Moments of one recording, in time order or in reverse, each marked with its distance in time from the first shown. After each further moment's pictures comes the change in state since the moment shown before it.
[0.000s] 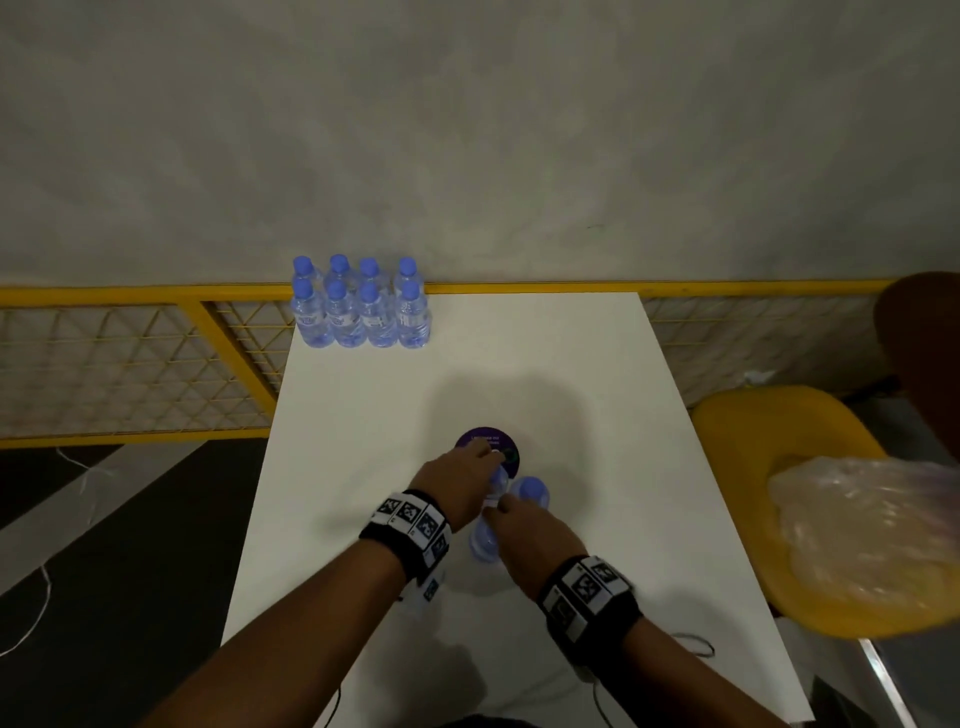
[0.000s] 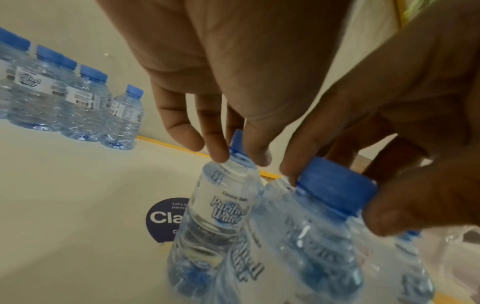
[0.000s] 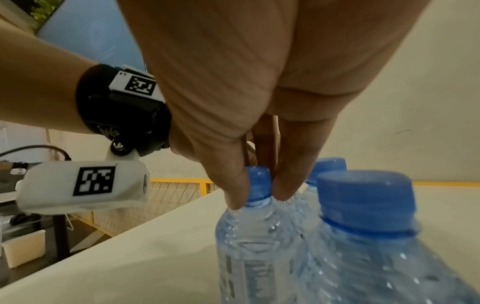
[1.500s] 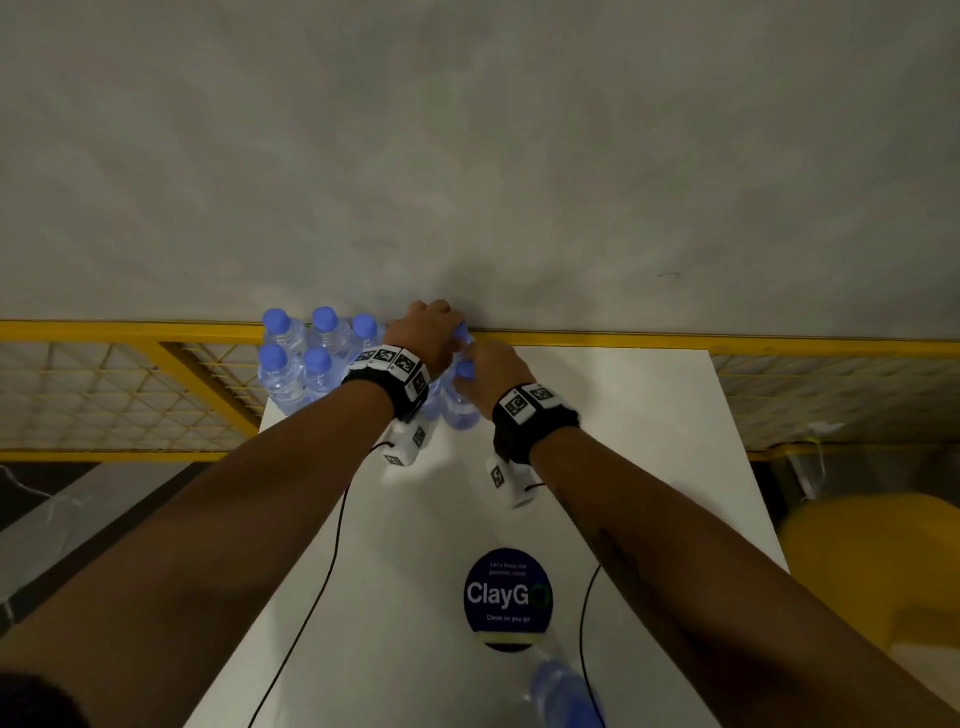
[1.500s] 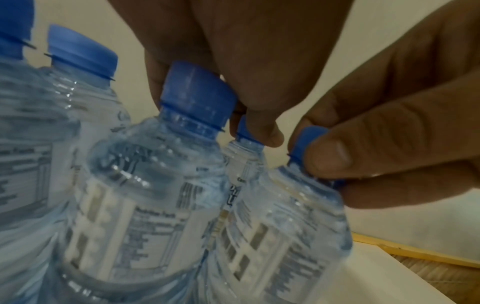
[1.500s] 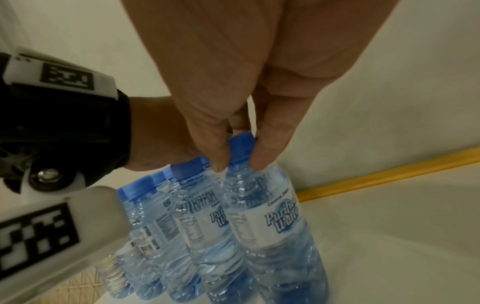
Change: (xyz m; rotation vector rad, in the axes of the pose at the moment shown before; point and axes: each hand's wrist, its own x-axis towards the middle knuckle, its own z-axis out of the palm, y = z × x) left_hand 0.293 -0.211 -0.159 0.130 0.156 -0.217; right_hand 0.355 0.072 -0.184 0.326 0.289 0.153
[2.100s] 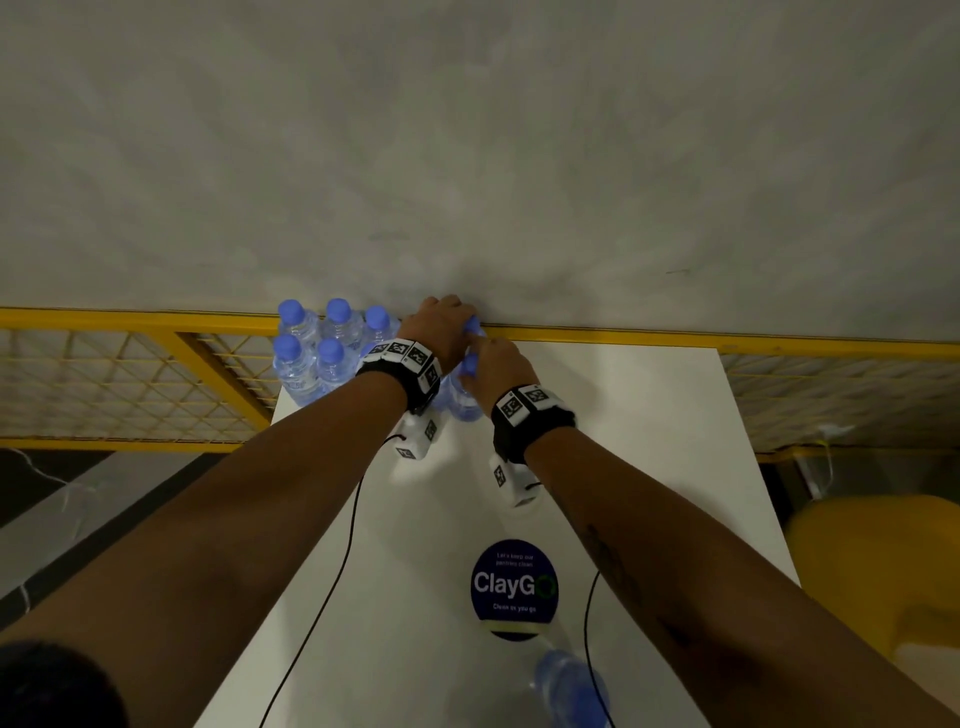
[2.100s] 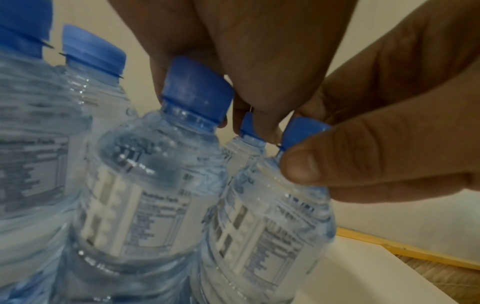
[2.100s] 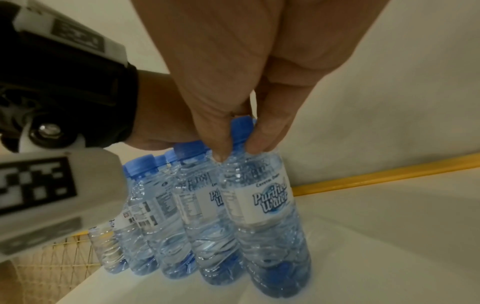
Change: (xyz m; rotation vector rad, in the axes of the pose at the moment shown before) left_hand 0.000 -0.001 0.008 -0.107 0.060 -0.018; right_hand 0.003 0.002 0.018 -0.014 0.039 -0.005
